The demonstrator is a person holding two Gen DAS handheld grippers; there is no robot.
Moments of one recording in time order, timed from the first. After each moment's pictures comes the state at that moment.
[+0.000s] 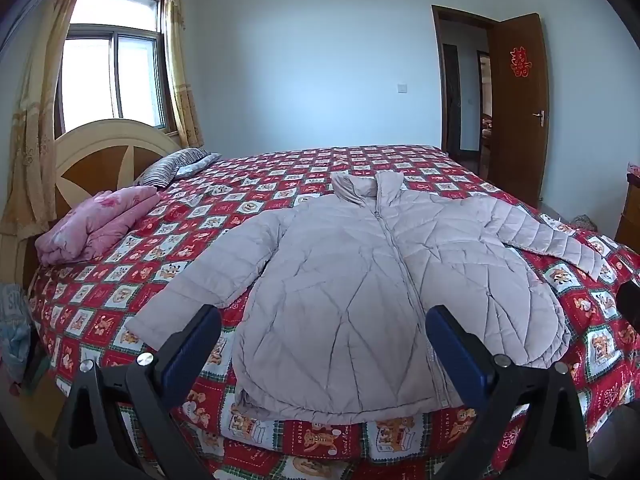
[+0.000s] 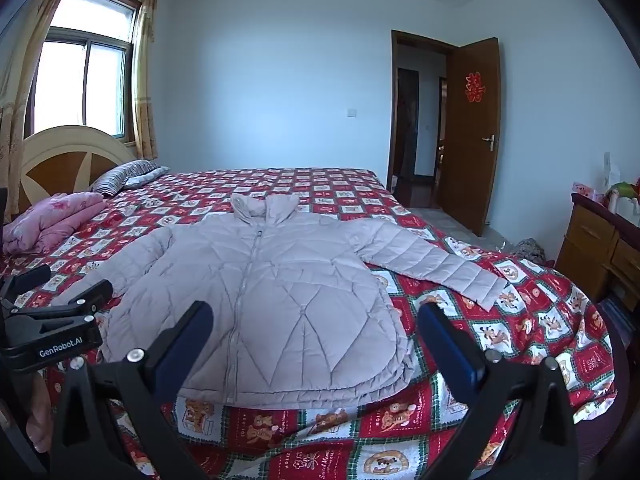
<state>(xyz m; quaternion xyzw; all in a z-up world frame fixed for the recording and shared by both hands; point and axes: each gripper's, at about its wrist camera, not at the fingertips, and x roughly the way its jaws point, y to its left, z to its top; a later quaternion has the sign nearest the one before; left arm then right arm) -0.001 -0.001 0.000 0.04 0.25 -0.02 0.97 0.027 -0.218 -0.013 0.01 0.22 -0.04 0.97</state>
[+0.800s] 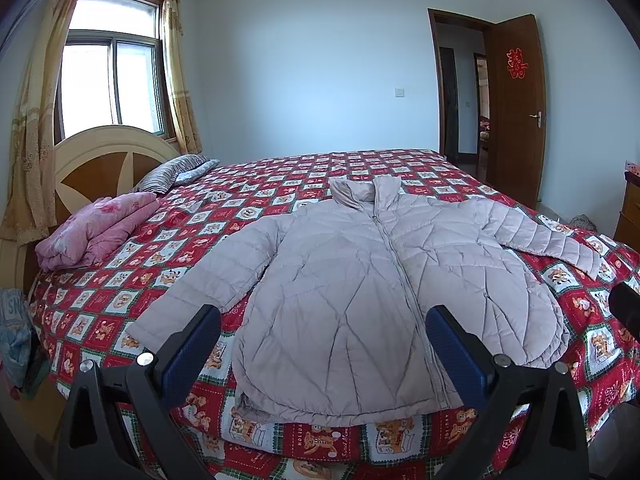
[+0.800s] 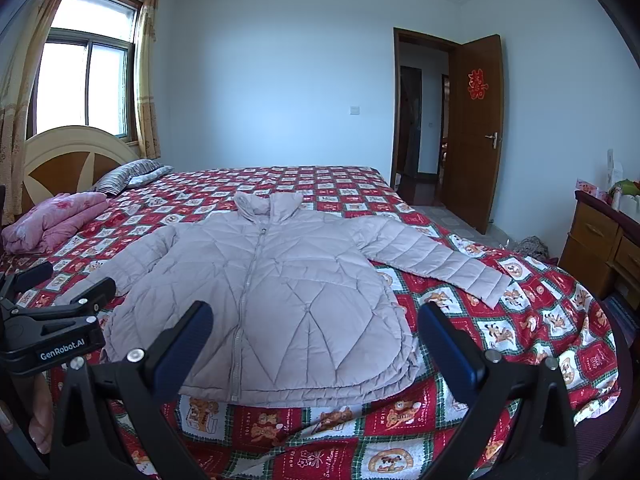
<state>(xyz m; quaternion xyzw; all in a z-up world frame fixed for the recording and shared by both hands) -0.003 -0.002 0.003 0.05 0.24 -0.02 0.97 0.029 -0.217 -0.016 0.02 0.23 -0.04 0.97</state>
